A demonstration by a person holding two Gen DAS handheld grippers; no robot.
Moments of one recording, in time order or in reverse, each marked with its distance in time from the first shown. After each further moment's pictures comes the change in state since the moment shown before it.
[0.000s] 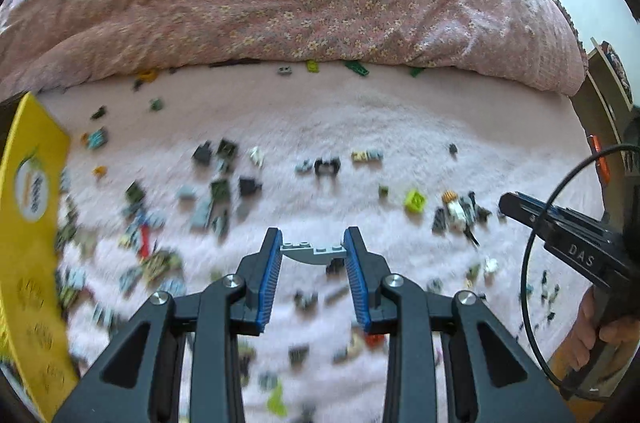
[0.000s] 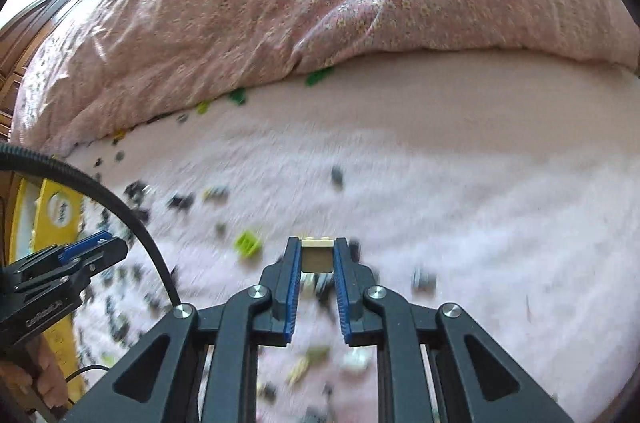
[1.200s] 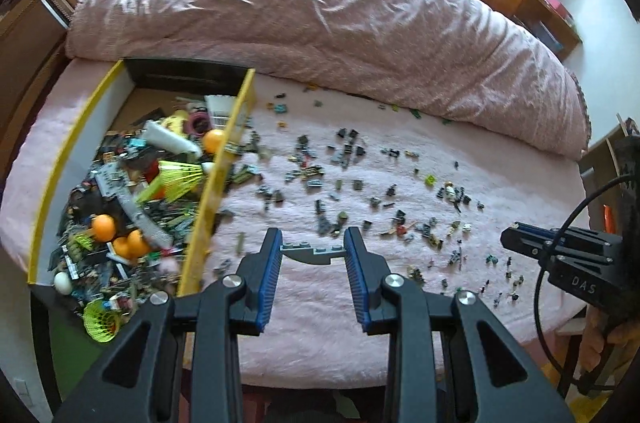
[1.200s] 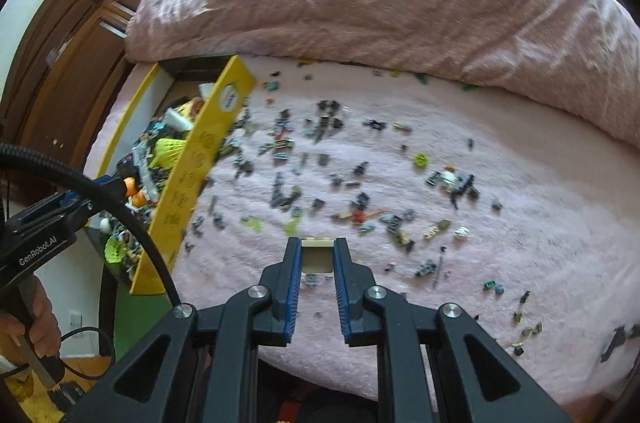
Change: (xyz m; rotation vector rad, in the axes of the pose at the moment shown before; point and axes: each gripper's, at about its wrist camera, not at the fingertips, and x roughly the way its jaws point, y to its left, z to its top) left arm -0.254 0.060 -0.103 -0.256 -0.131 0.173; right arm -0.152 0.144 -0.034 -0.350 0.146 0.209
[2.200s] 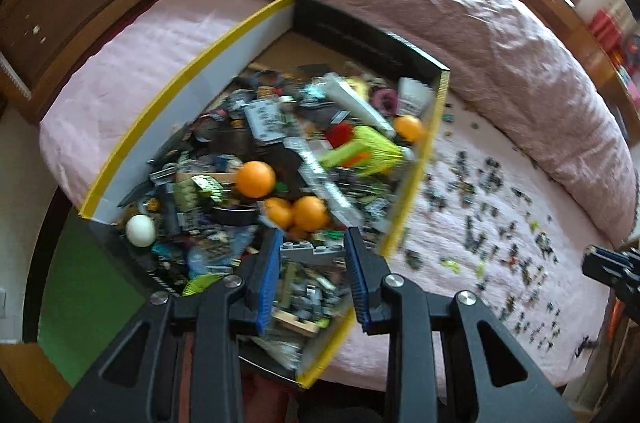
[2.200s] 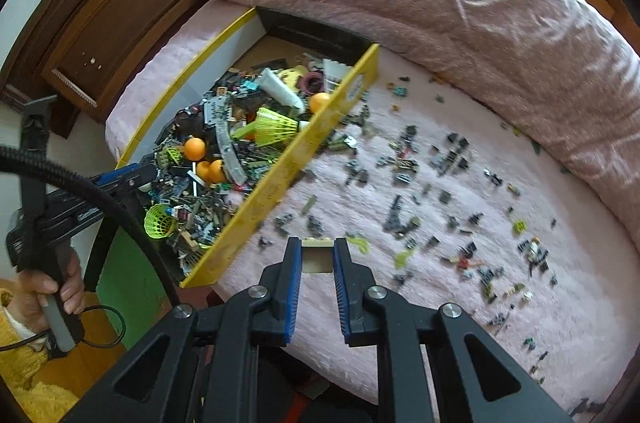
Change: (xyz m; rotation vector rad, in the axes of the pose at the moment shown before) left arm 0.003 0.227 -0.048 -0.349 0.029 0.155; right arm 0.039 0.179 0.041 -0.285 0.106 0.028
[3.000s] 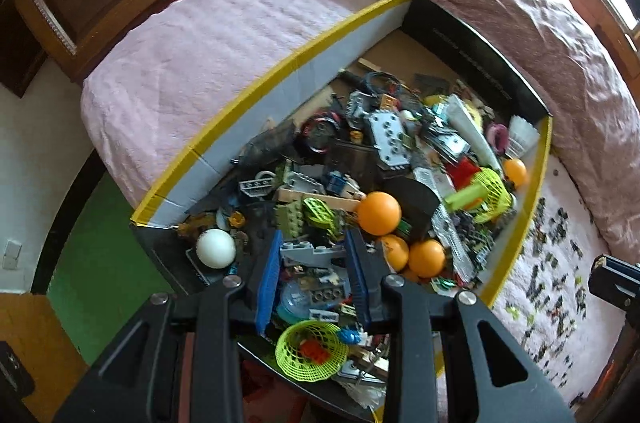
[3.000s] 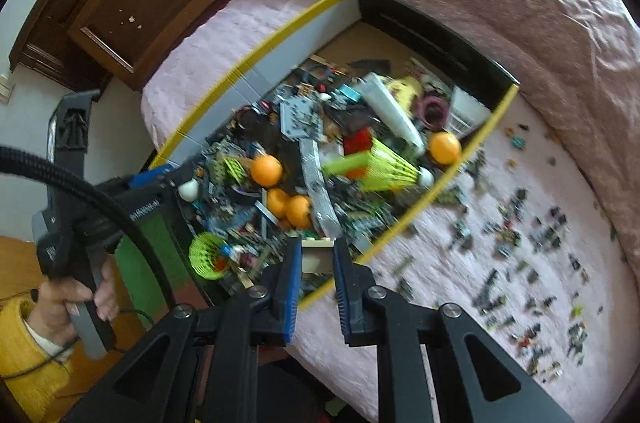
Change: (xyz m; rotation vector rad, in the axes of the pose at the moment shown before) left arm 0.042 0.096 0.037 -0.172 0.059 0.162; right arm 0.082 0.105 0.088 -0.156 0.106 0.129
